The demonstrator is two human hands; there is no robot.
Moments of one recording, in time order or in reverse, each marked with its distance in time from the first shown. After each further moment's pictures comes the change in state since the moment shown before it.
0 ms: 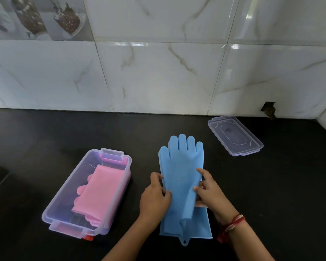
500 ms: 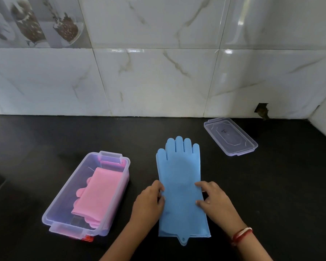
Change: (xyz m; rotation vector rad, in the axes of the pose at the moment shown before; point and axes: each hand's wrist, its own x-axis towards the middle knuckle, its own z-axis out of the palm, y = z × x) left_hand -0.007 -0.016 -0.011 0.245 -0.074 0.210; right_hand -0.019 0.028 -0.014 -0.608 0.149 -0.262
